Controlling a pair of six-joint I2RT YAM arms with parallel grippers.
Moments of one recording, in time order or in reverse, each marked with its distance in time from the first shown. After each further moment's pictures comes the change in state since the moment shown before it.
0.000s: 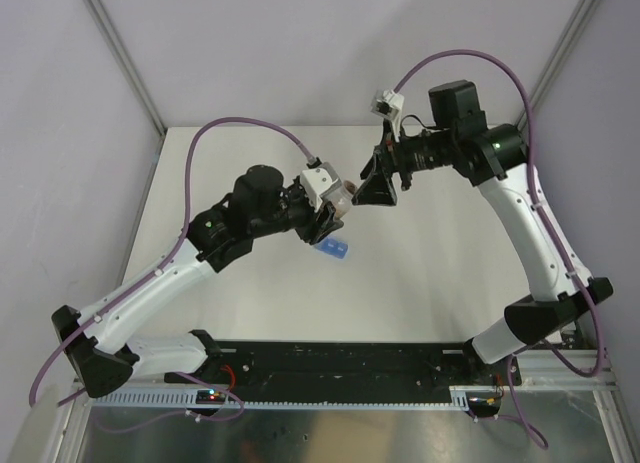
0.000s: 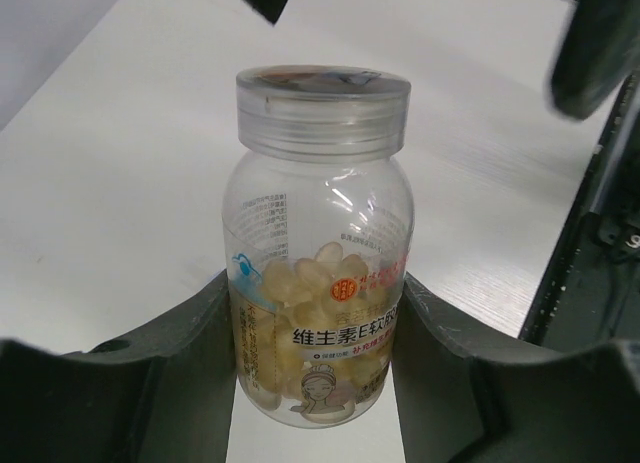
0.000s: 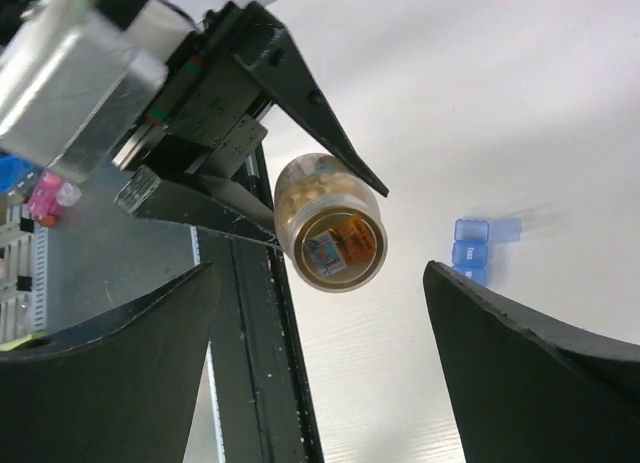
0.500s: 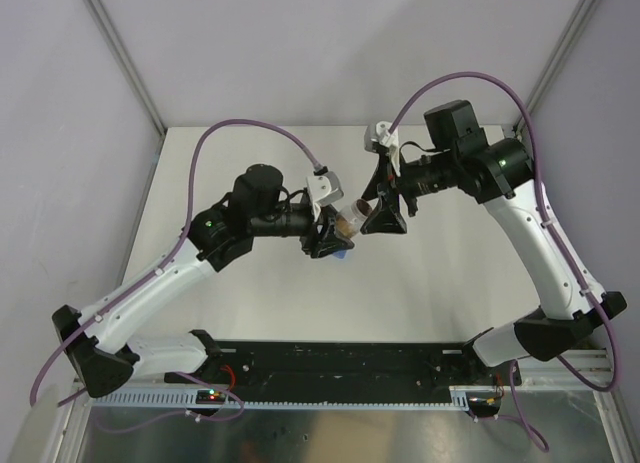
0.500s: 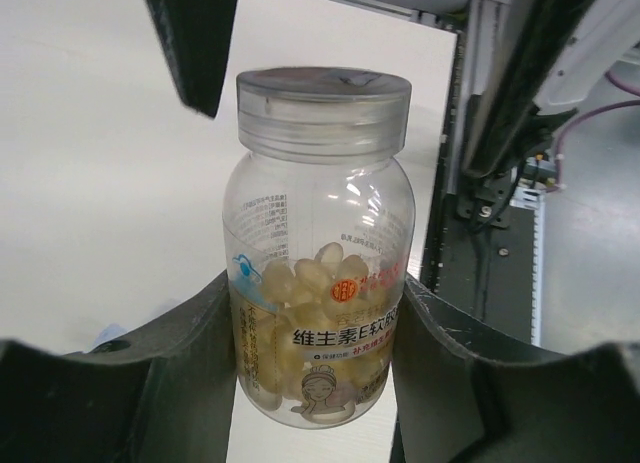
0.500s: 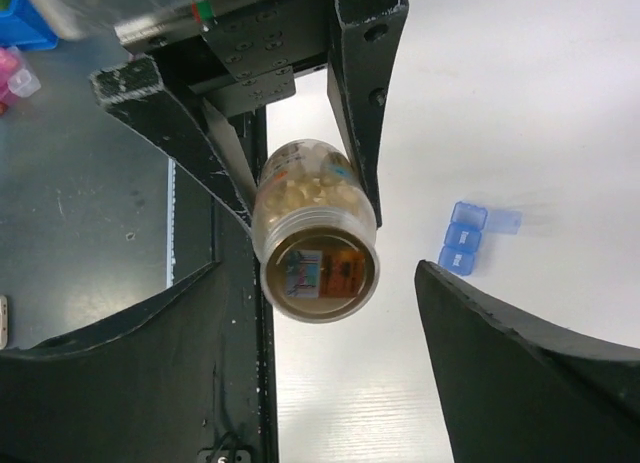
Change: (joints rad) left arm 0.005 0.006 0.000 0.010 0.324 -0.052; right arm 0.077 -0.074 -0.075 -0.133 0.021 -0.293
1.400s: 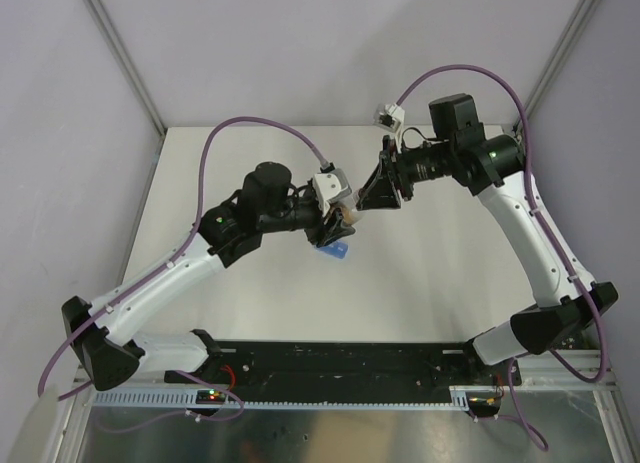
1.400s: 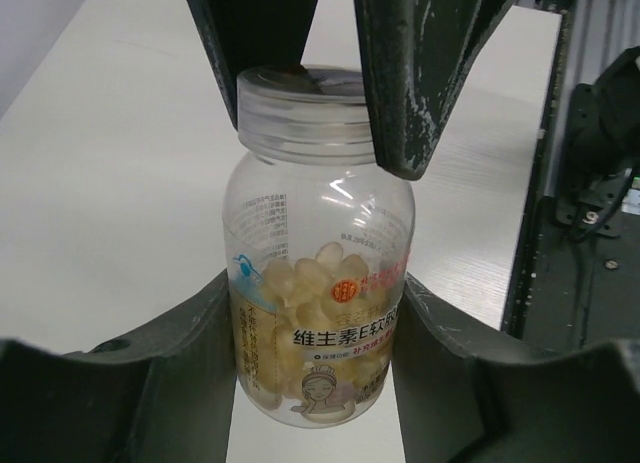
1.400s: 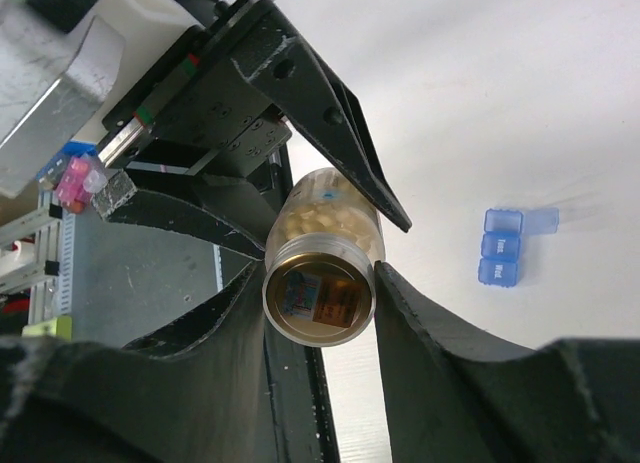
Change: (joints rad) left arm -0.002 0.047 0.000 0.055 -0.182 0.119; right arm -0.099 0.035 -0.084 0.213 -0.098 0.322
